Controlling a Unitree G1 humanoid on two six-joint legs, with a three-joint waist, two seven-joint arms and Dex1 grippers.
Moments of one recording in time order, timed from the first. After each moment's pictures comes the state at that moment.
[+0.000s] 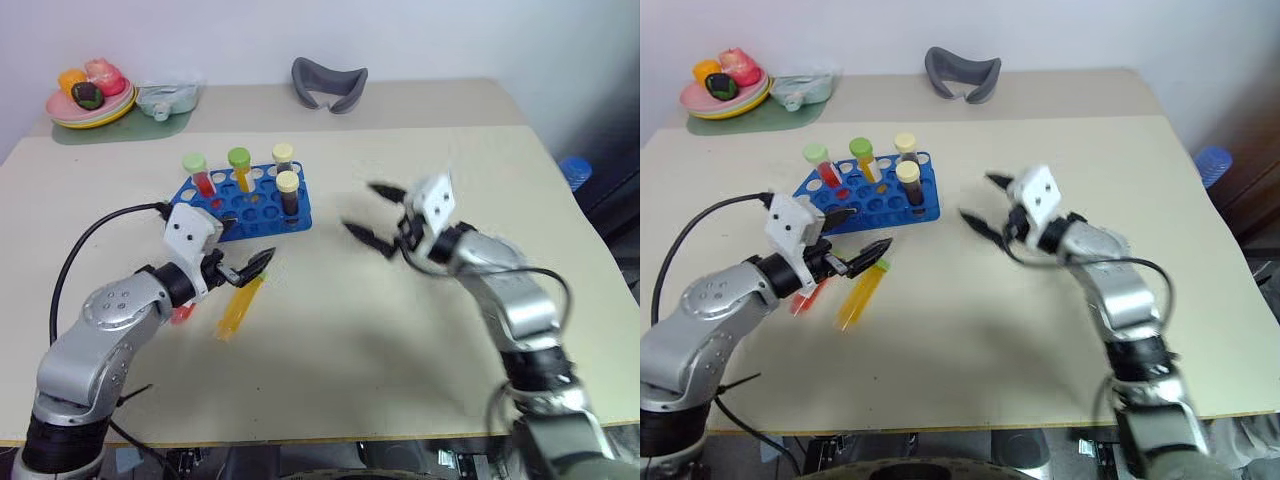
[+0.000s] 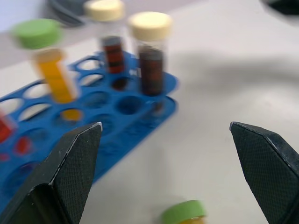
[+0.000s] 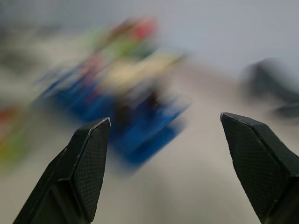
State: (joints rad) left arm -0.19 0.66 0.11 -0.63 -0.53 0.83 -0.44; right arm -0.34 -0.60 0.09 -0.29 0.33 0.34 0.84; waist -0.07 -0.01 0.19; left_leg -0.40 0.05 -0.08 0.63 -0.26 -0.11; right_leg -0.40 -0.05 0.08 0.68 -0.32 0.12
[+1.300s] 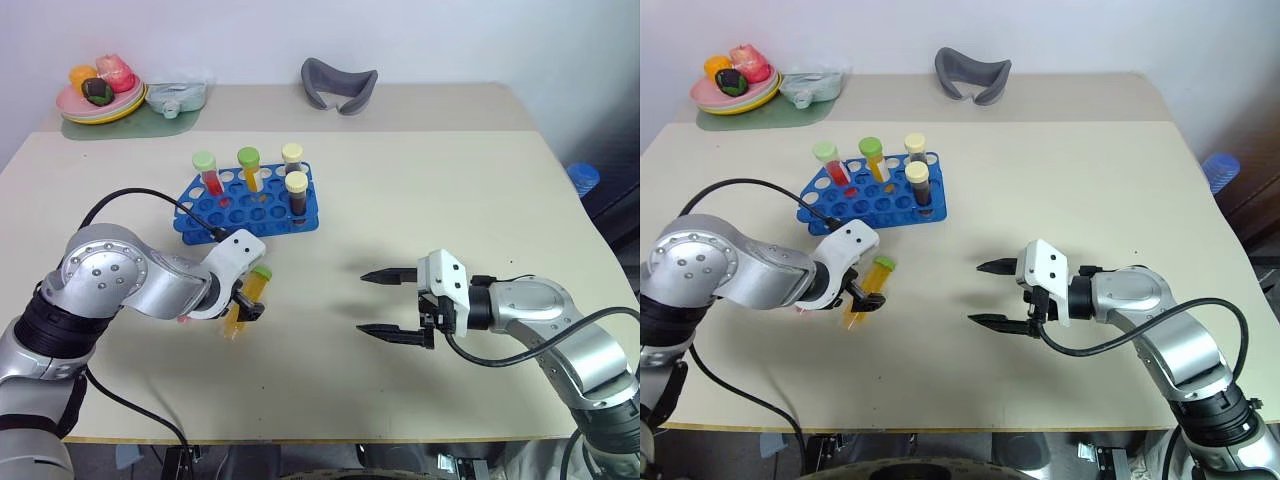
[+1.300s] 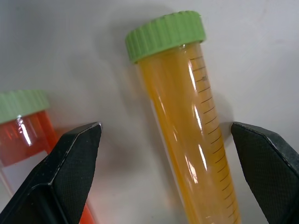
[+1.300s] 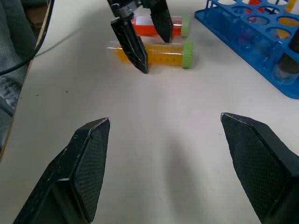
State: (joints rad) left arm -0.70 0.89 -0.31 -0.31 -1.65 1.57 0.61; right arm -0.18 -0.76 0.10 -0.50 0.47 0.47 1.01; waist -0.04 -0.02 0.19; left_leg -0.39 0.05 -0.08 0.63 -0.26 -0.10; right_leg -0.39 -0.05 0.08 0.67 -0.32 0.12
